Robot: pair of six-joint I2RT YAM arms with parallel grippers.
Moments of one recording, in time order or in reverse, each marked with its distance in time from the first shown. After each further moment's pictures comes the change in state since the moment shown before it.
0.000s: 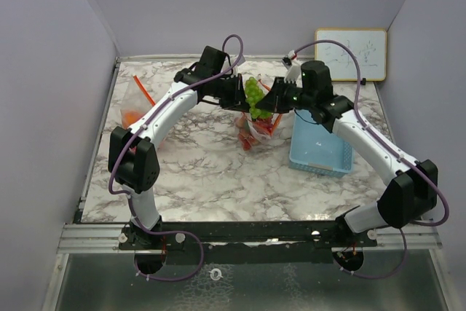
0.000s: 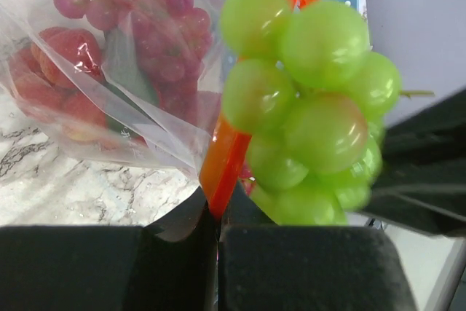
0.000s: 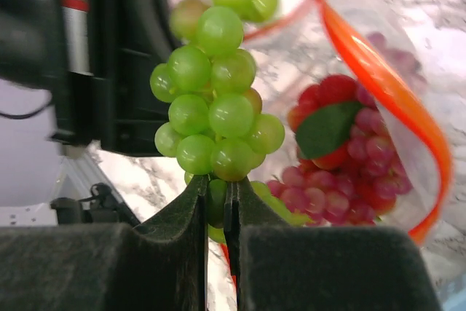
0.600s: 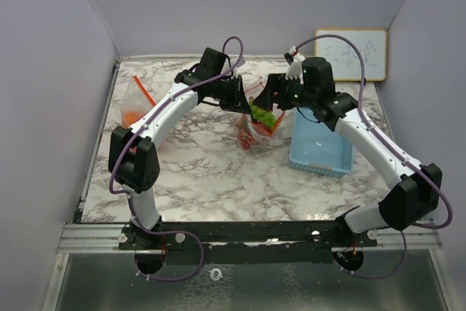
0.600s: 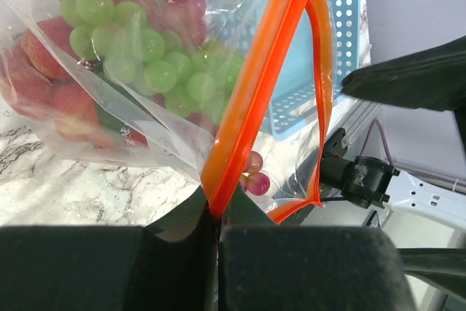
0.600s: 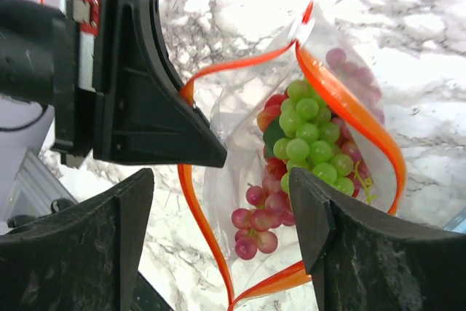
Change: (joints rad) left arm 0.000 0.000 -0.024 0.016 0.007 -0.006; right arm 0.011 -0.016 0.016 -0.082 0.126 -0.082
